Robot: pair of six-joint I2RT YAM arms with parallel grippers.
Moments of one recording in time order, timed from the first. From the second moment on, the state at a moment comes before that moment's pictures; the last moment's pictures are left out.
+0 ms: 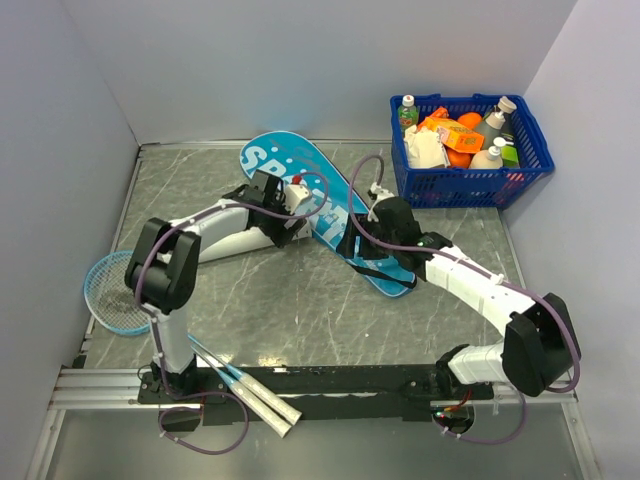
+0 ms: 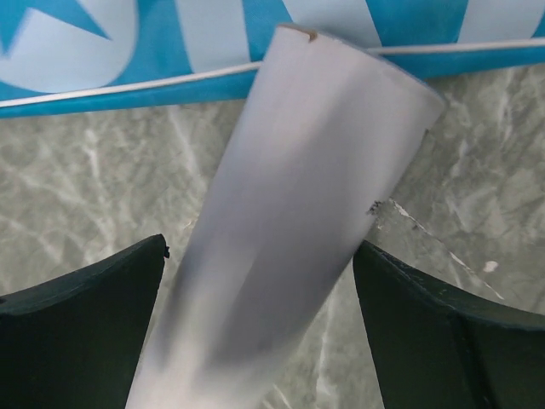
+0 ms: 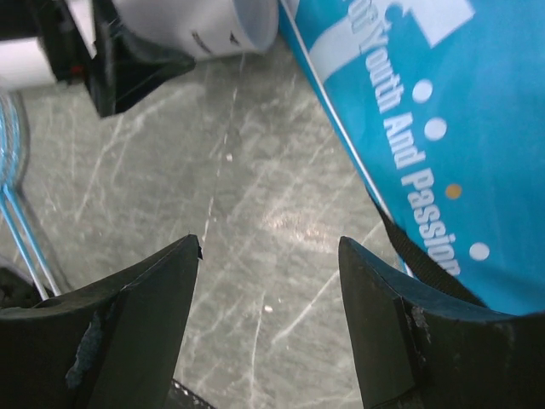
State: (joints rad) left arm -0.44 1.87 1.30 -0.34 0.15 0.40; right arm 0.55 1.31 0.91 -0.27 -0.11 0.51
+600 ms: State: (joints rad) left arm -0.45 1.96 1.35 -0.39 0.20 0.47; right arm 0.55 1.31 0.85 -0.25 -0.18 0.52
